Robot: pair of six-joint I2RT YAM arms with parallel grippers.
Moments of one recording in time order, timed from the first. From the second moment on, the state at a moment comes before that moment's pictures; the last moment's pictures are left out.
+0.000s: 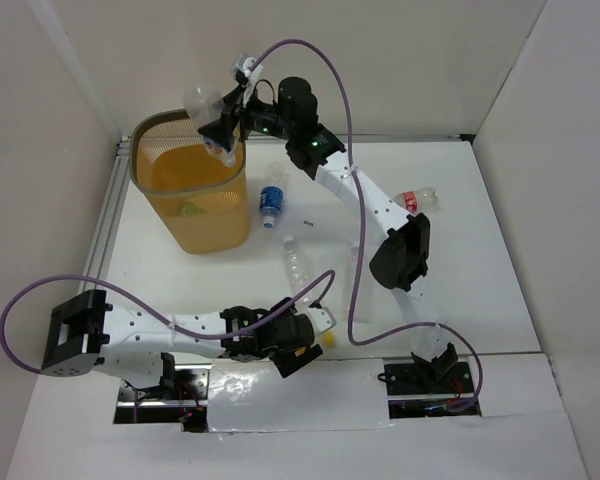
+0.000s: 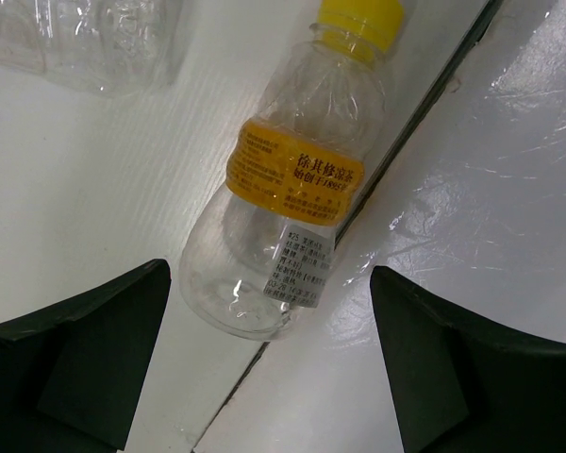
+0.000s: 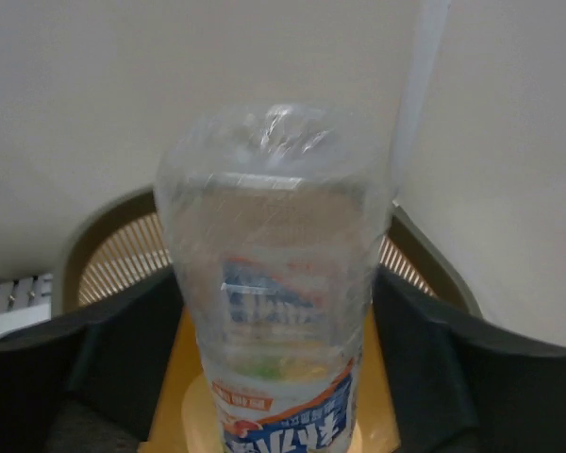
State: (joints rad) left arm -1.40 1.36 0.85 -0.55 -0.30 -0.28; right arm 0.67 2.23 2.40 0.00 -0.58 0.02
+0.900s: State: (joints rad) left arm -1.40 1.51 0.85 -0.41 -0.35 -0.27; right arm -0.19 1.86 2.13 -0.42 -0.82 -0.03
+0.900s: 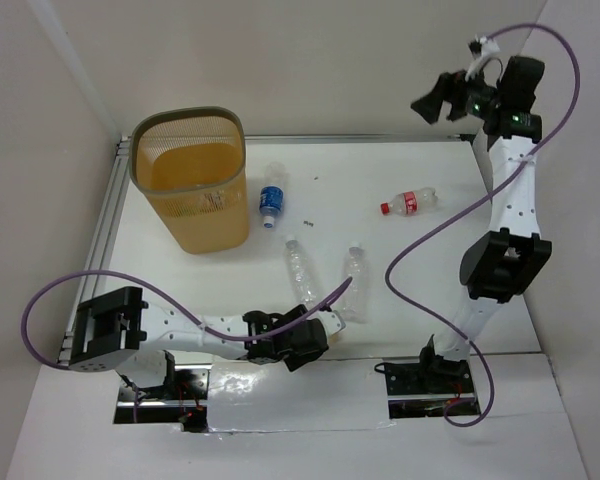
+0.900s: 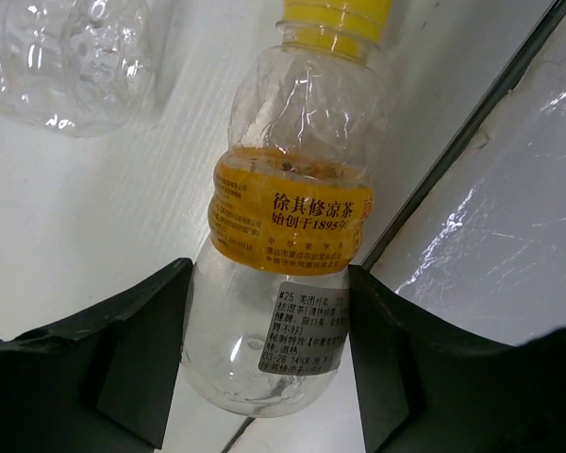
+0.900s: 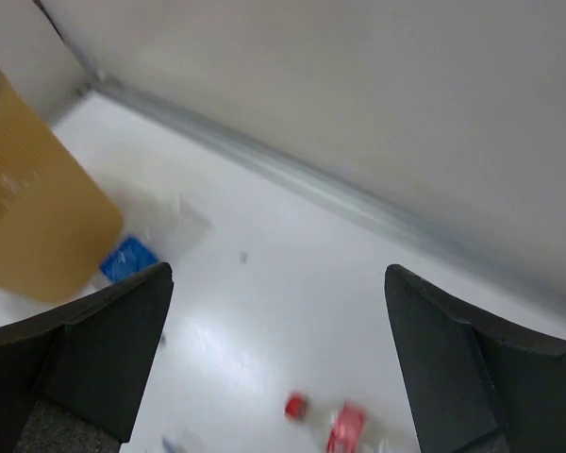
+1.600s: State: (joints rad) left arm -0.76 1.18 1.33 -0.35 -0.36 -0.30; right arm -0.31 1.69 1.58 -0.72 -0.70 -0.54
